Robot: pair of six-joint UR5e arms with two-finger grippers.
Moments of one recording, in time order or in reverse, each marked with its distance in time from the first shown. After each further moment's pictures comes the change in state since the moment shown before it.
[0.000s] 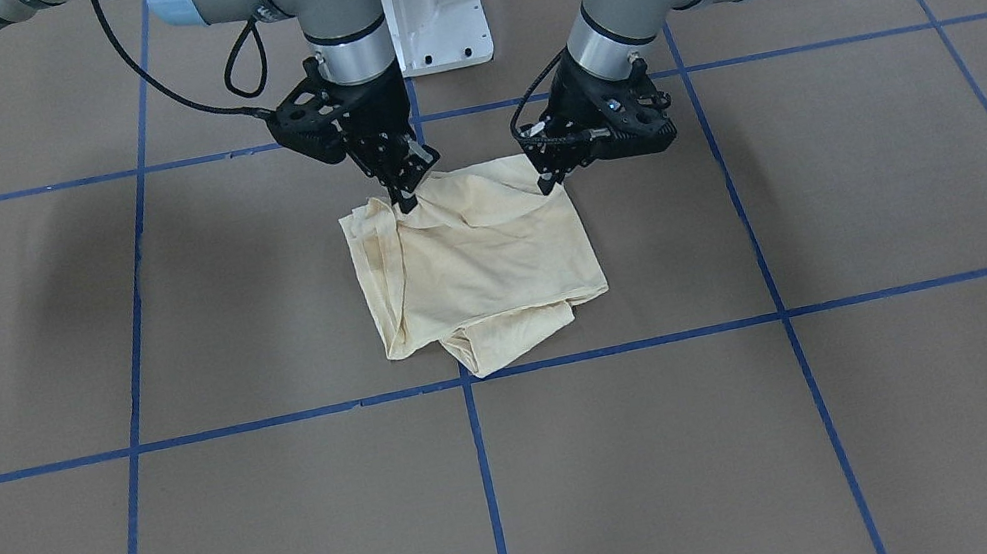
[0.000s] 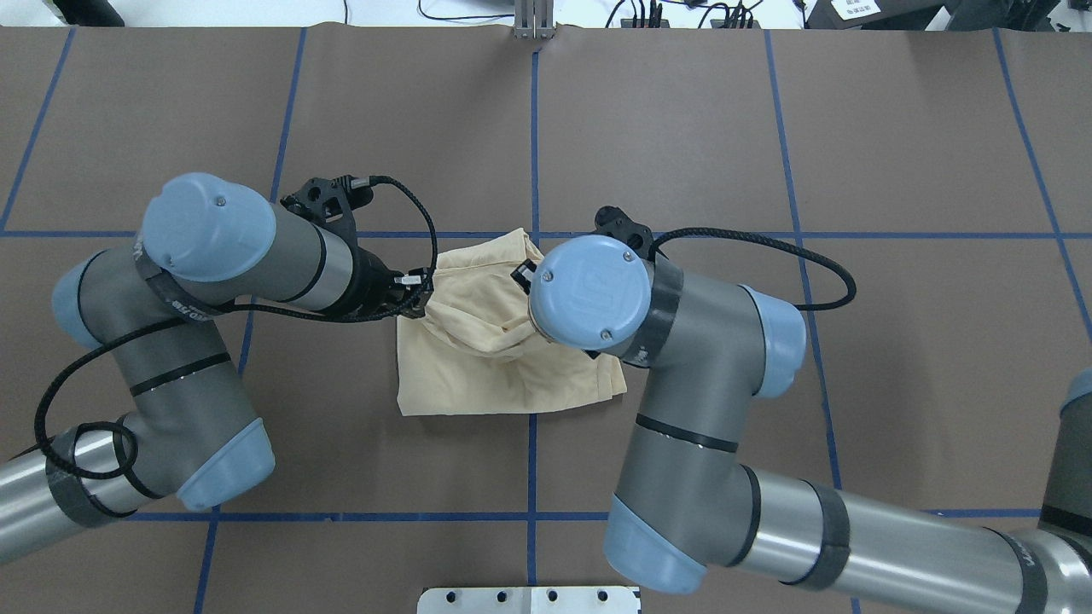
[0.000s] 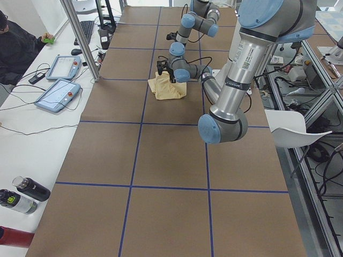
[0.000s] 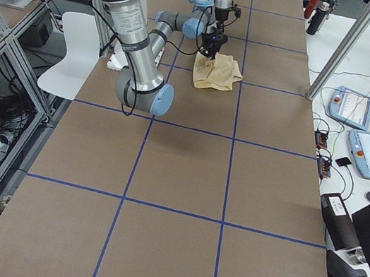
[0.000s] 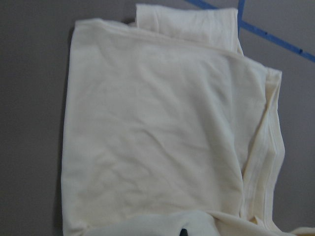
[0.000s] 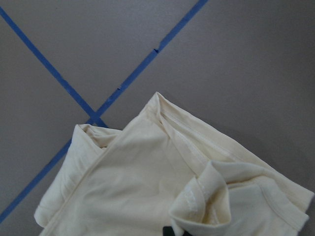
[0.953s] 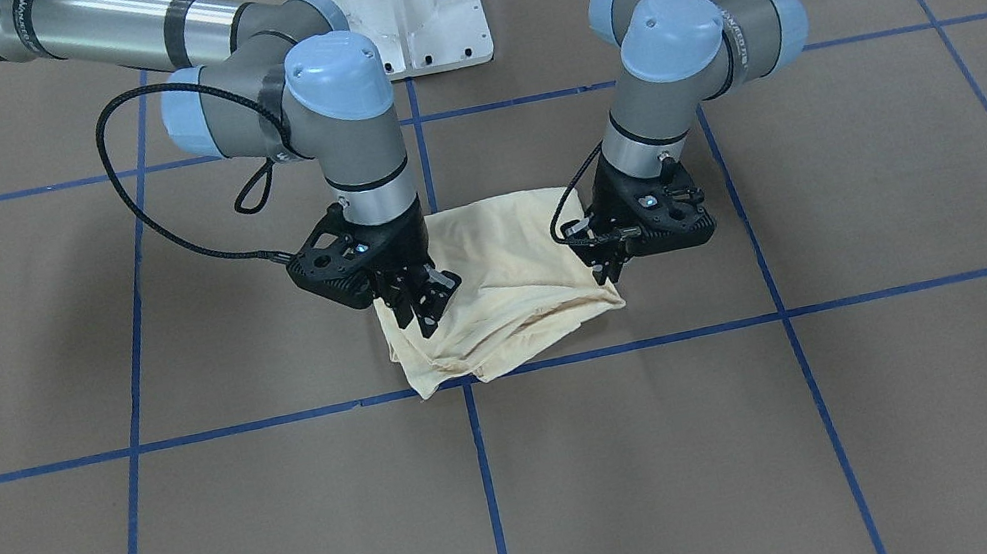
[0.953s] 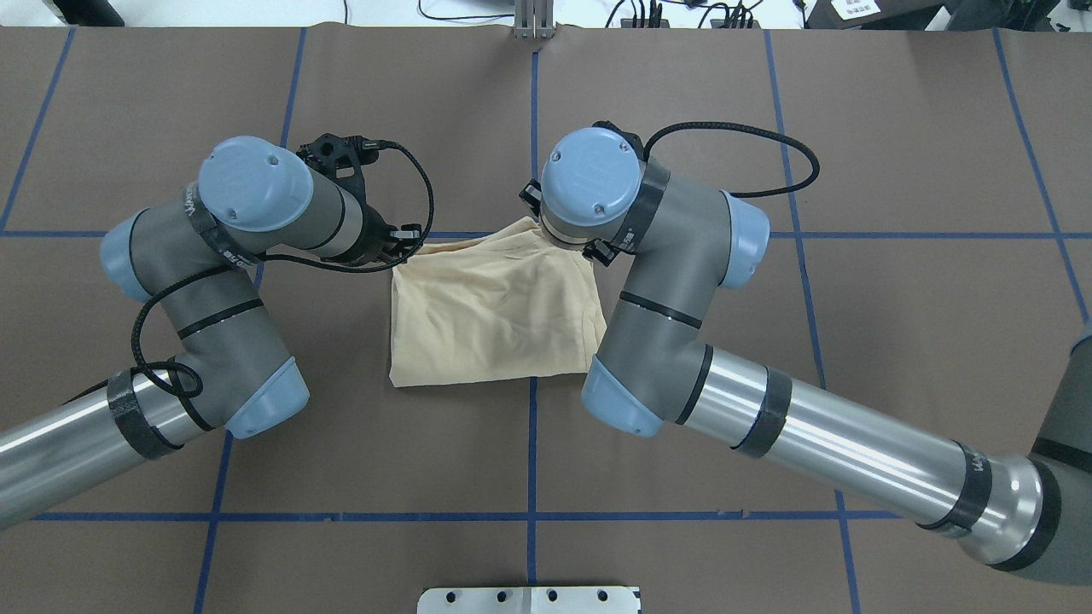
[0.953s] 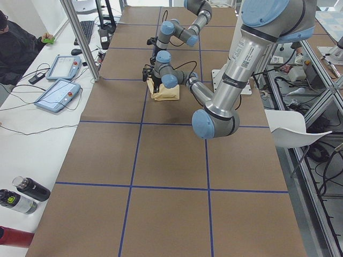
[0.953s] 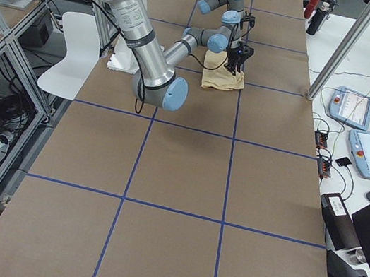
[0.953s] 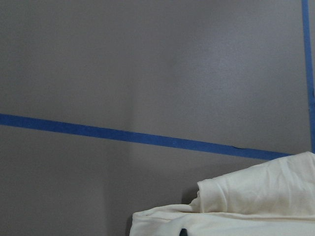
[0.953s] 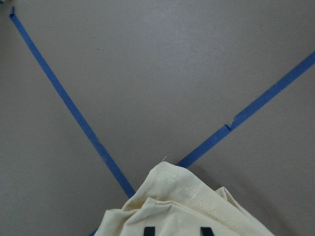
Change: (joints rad) left arm -0.057 -0.076 0.203 -0.017 0.073 0.185; right arm 0.154 0.072 -0.287 0.195 0.111 -0.219
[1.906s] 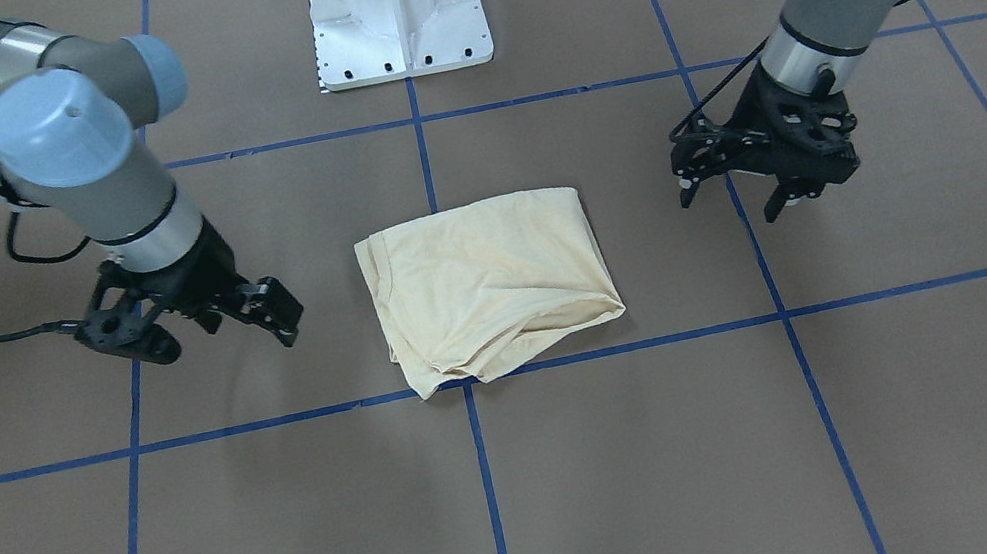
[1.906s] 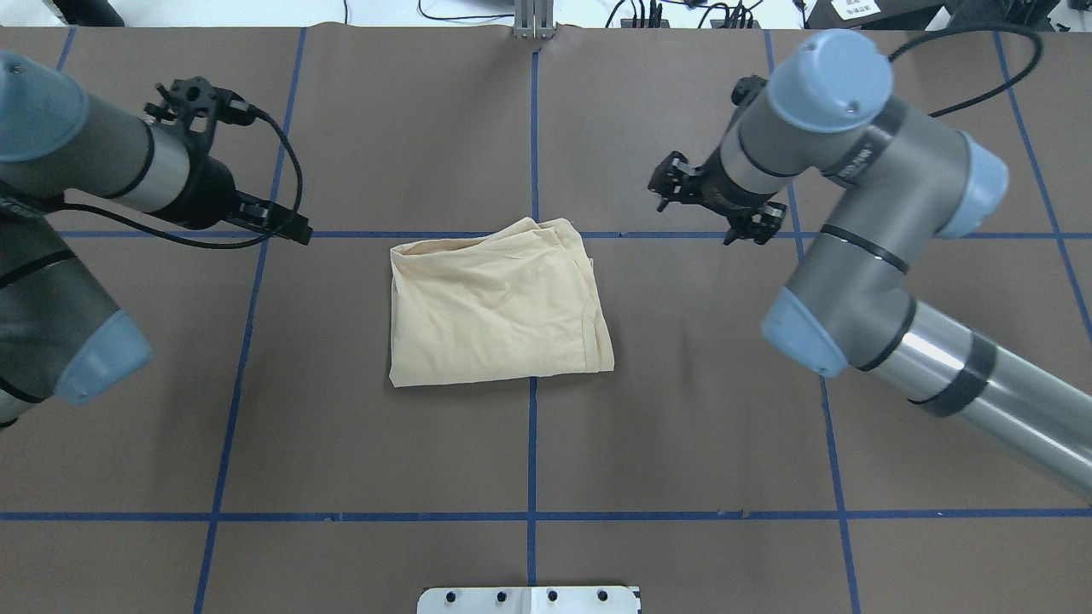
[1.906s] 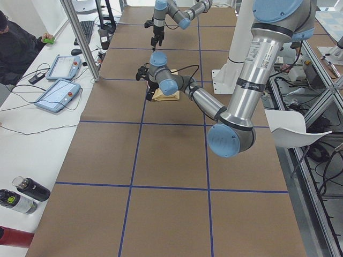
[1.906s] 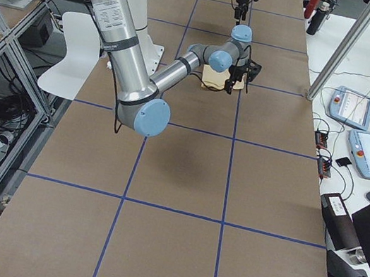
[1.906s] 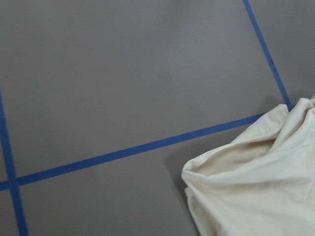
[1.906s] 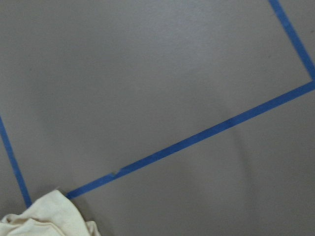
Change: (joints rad) left arm -0.238 0.265 -0.231 0.017 -0.244 0.601; right arm 0.227 -0.363 0.301 -0.012 0.354 -0.436
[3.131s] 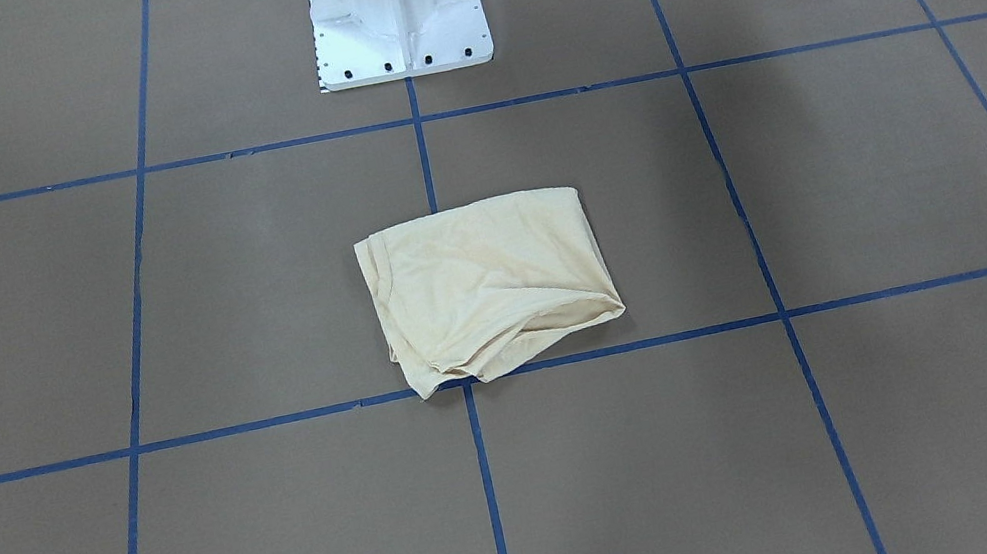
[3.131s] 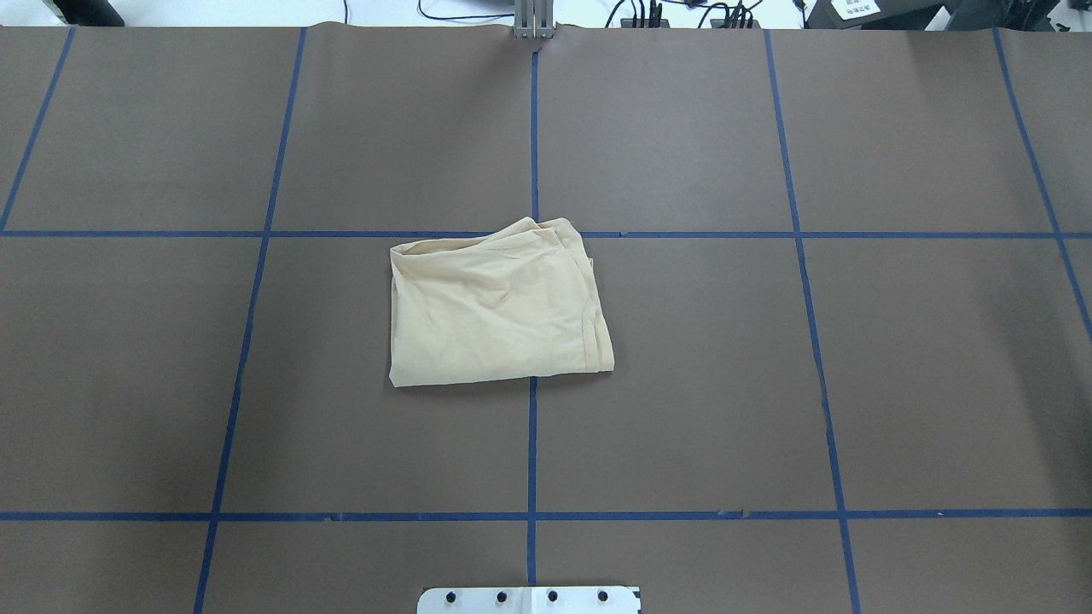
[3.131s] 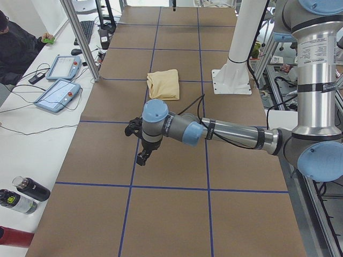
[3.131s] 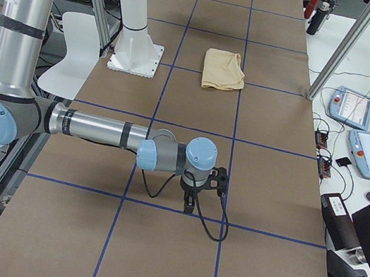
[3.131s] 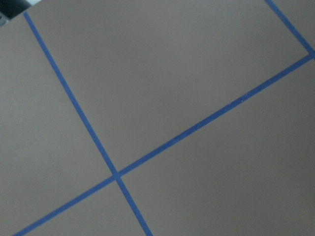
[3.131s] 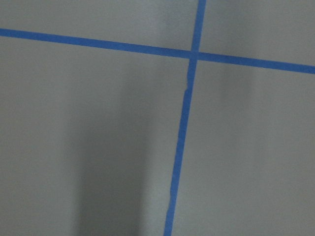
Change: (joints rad) left arm -0.567 0.403 0.021 0.166 -0.213 0.824; right arm 0.689 -0.619 -0.093 0.013 0.333 -1.427
